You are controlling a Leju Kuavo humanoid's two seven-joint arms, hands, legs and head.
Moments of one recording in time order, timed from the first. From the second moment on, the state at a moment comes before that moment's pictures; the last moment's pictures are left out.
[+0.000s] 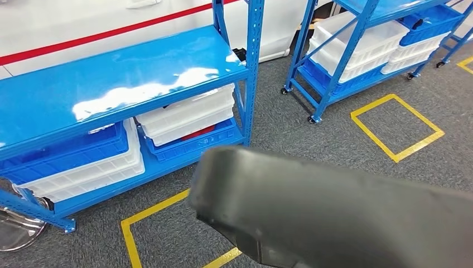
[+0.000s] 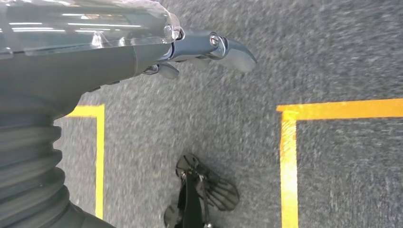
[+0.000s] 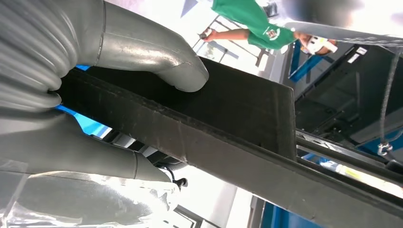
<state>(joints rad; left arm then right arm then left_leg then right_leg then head) -0.02 0.02 0.82 -0.24 -0.30 0.26 -0.15 -0.18 -0.24 0.52 -1.98 0.00 0.32 -0.69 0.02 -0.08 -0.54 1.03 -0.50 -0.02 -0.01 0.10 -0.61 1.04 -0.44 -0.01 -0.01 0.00</state>
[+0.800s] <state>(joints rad) -0.03 0.07 0.84 -0.24 -0.40 0.17 -0.21 -0.12 -0.24 0.50 -2.00 0.00 0.29 -0.69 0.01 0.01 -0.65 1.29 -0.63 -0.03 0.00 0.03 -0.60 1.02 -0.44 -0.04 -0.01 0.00</state>
